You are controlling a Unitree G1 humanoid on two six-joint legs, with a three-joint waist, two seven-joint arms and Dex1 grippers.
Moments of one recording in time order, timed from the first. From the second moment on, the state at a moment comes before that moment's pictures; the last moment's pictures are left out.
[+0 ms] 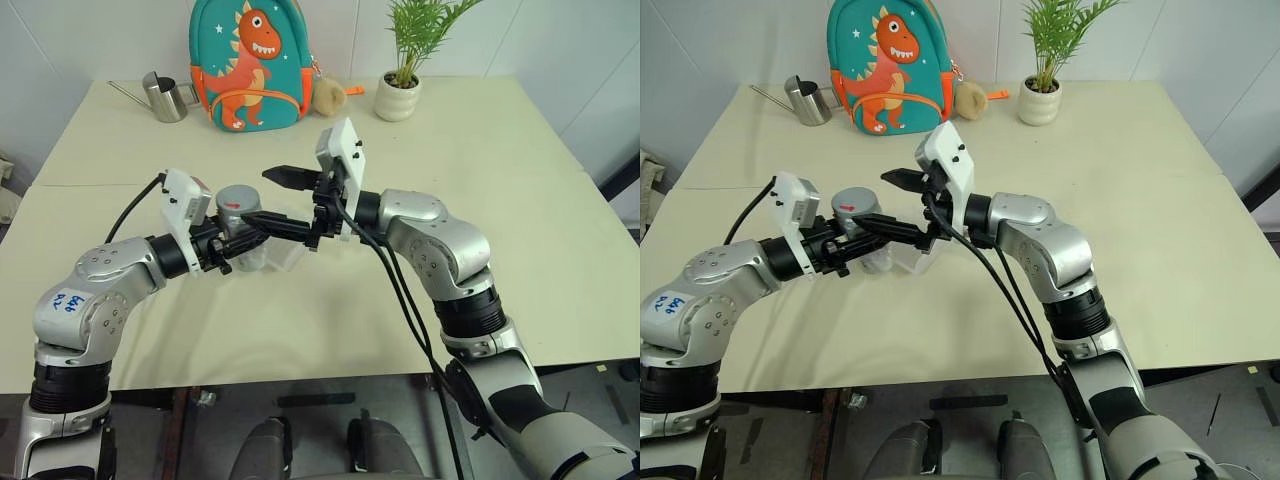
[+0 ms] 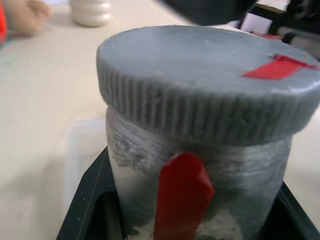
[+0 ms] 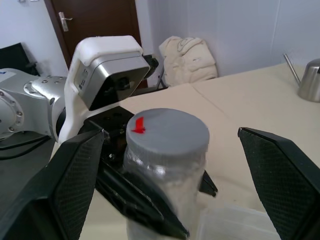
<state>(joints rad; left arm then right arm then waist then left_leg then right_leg) -0.45 0.67 0.13 -0.29 -0.64 0.75 -0.62 -0.92 -0.15 0.18 0.01 0.46 0.64 0.79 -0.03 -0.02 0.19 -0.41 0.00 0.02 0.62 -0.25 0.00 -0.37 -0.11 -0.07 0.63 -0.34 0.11</state>
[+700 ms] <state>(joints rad) -0.46 0.60 0.09 -0.27 -0.59 0.69 -0.66 -0.93 -0.14 0.19 0.01 0.45 0.67 0.78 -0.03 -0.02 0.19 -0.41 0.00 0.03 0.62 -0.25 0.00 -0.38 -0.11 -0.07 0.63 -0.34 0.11</state>
